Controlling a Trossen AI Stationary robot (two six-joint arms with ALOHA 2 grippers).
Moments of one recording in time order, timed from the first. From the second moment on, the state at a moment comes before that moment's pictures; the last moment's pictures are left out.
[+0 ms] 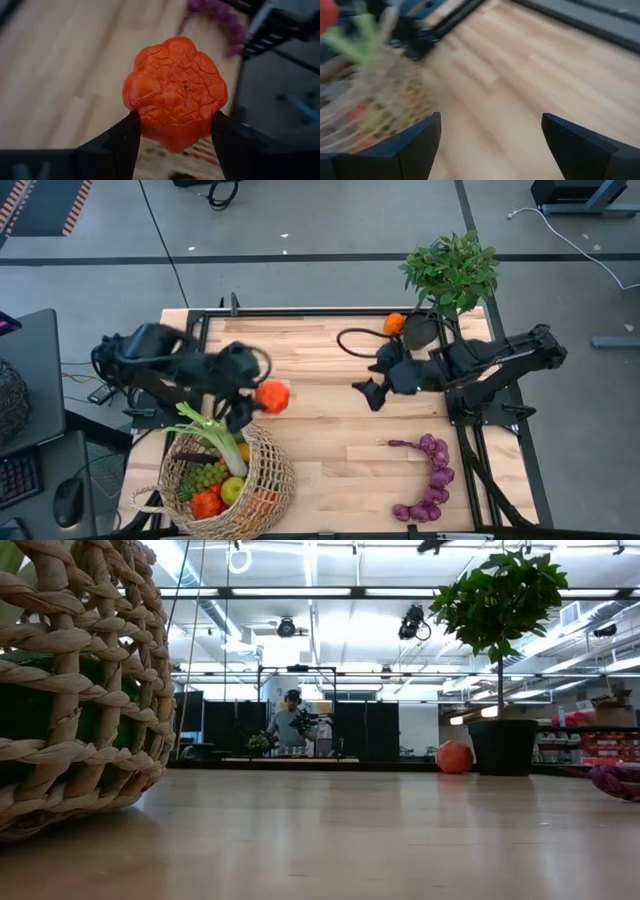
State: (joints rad) left arm -0.33 1.58 2.23 -1.57 -0.21 -0.66; right arm 0.28 1.35 1.47 -0.91 0.50 0.91
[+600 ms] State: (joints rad) left arm -0.68 1.57 2.23 -1.57 -0.08 -1.13; right arm 0.60 1.34 1.47 -0.90 0.63 0.89
